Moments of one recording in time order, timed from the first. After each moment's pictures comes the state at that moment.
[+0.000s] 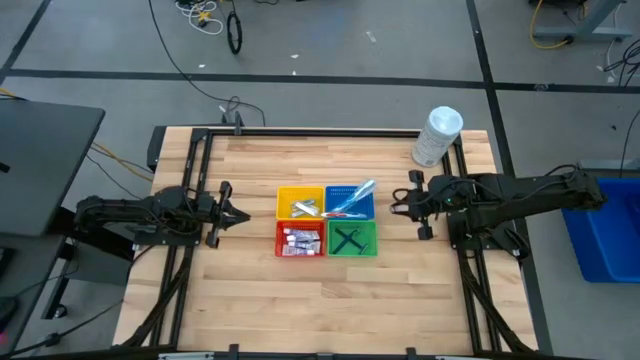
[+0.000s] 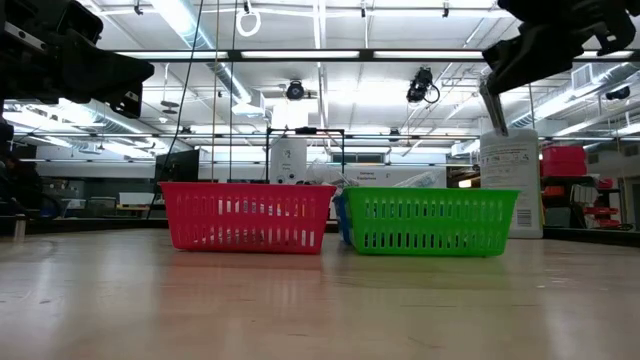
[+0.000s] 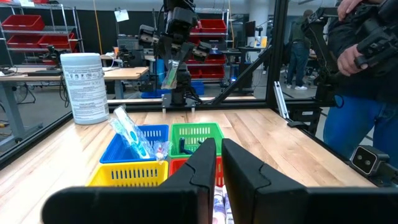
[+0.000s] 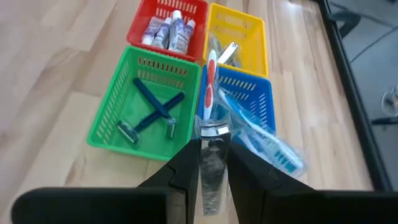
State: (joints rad) left arm -0.02 0.01 0.01 0.07 0.06 -0.02; right arm 0.05 0.79 0.69 -0.59 0.10 -0.27
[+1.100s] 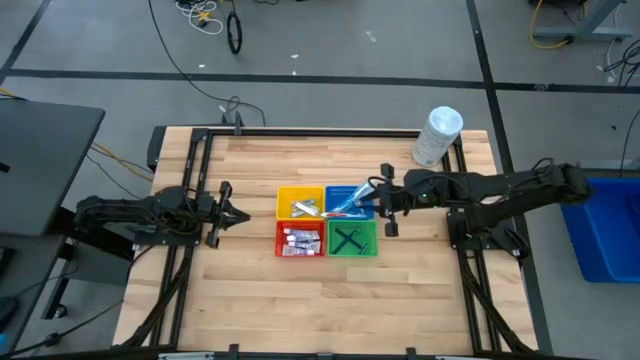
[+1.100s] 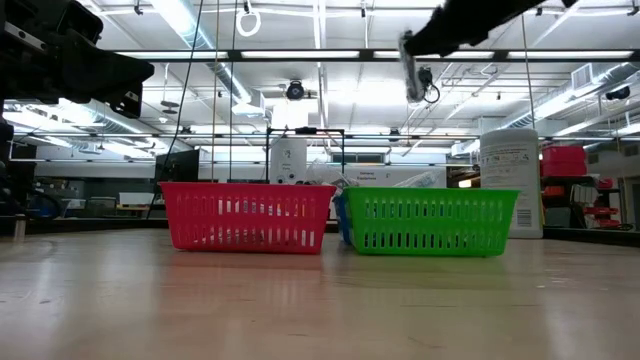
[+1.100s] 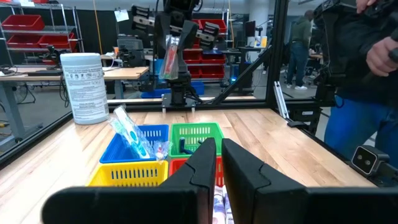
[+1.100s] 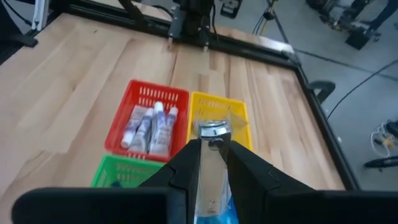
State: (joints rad) left arm -0.02 0.01 0.01 0.07 0.06 -0.02; right arm 0.05 1.08 0.83 -0.23 0.10 -0.20
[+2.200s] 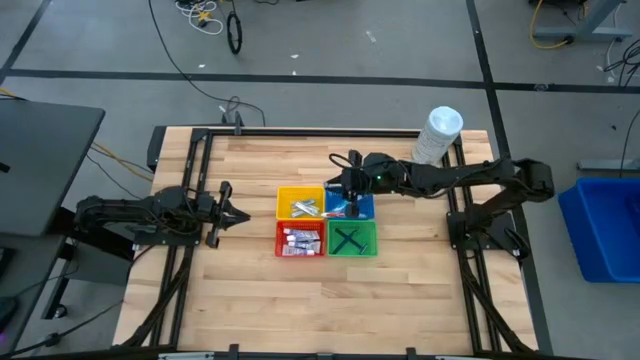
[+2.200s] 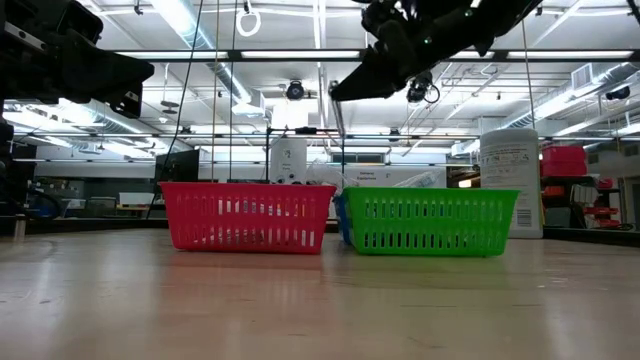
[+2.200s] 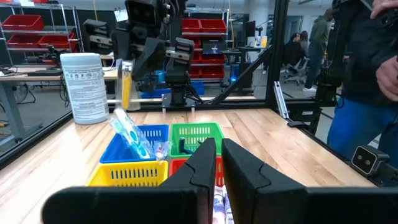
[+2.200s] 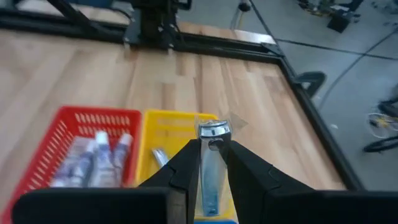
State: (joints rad) left arm -0.02 0.01 0.01 0.07 0.06 -0.02; right arm -0.14 1.47 0.96 0.05 0.01 -0.22
